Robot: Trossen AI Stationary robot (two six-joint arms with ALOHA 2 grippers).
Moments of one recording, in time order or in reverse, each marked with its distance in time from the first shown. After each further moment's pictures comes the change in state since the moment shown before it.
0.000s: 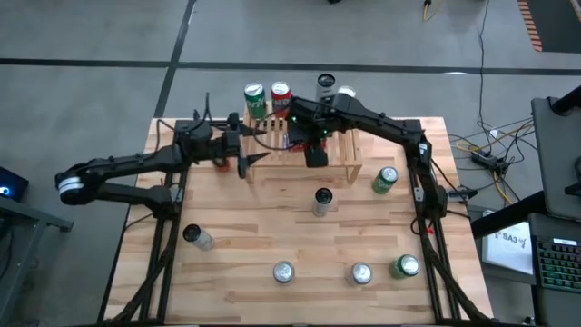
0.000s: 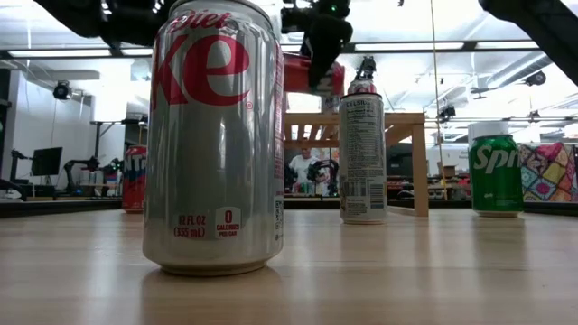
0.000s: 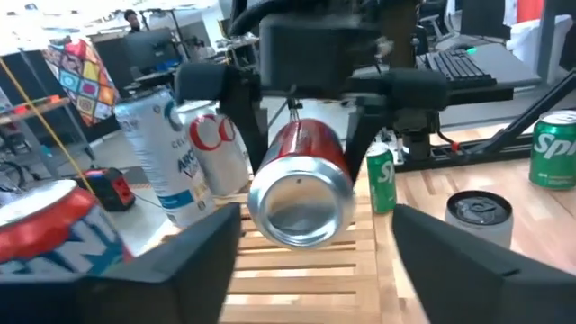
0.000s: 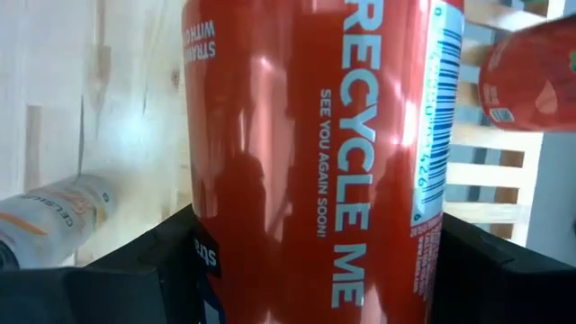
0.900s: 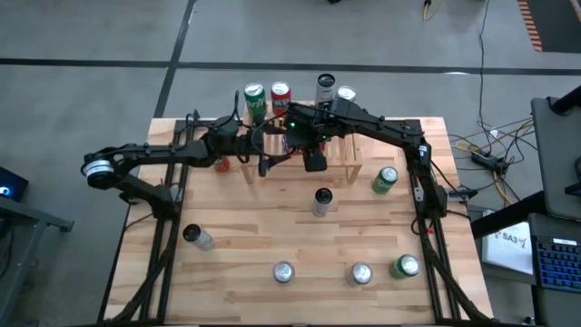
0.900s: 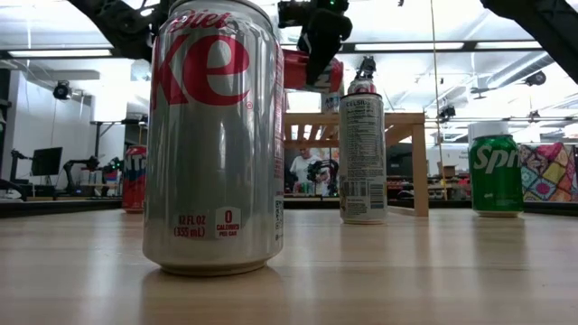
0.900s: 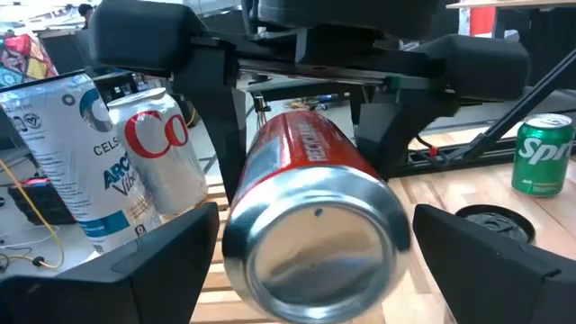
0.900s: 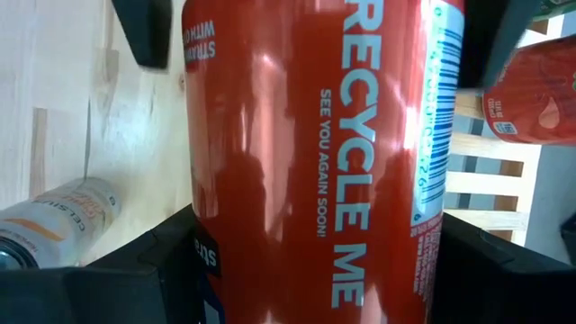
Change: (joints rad) left arm 0.000 0.320 0.114 0.197 0.104 -0.029; right arm 0.039 0.000 0.001 0.002 0.031 0.014
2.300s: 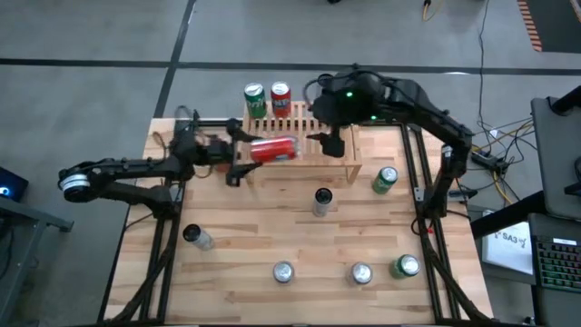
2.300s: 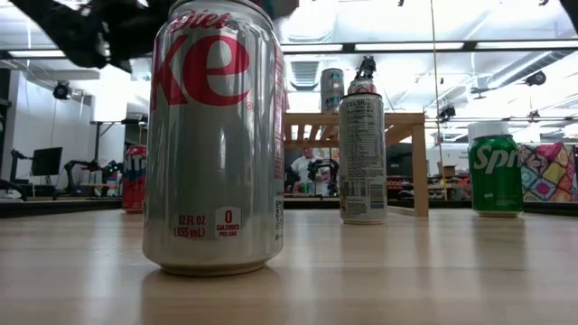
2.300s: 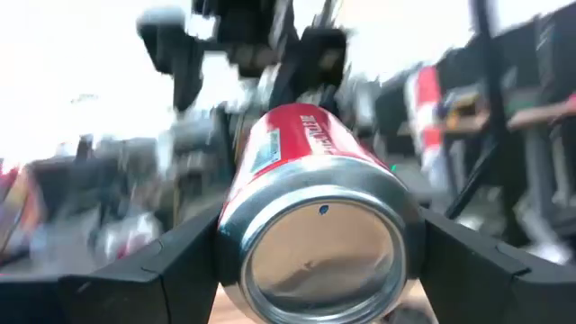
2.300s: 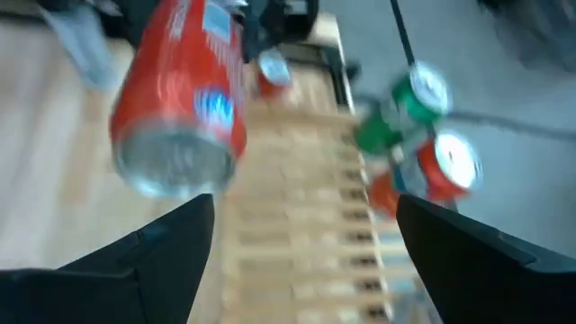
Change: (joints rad) left arm 0.001 -0.267 -0.295 0.462 0.142 -0.135; right arm 0.005 -0.286 0.010 0.195 -0.130 0.106
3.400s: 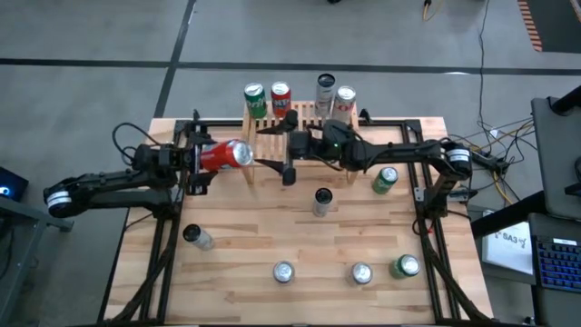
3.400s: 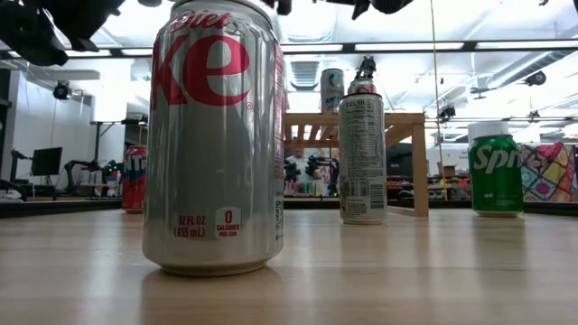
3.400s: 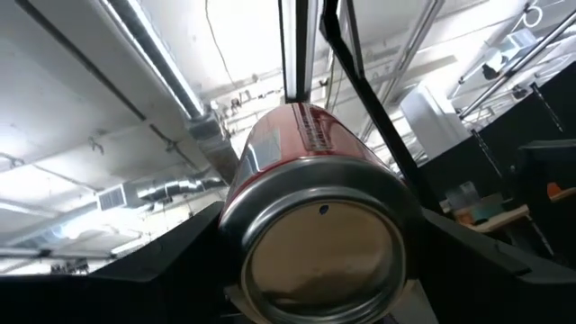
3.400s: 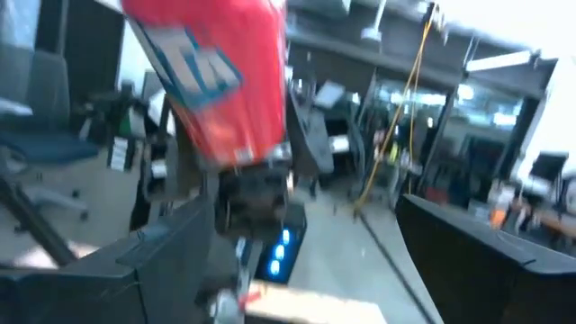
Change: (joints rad) left arm 0.001 -0.295 -0.142 0.302 0.104 -0.091; right arm 0.094 -0.043 -0.950 1.799 -0.184 0.087
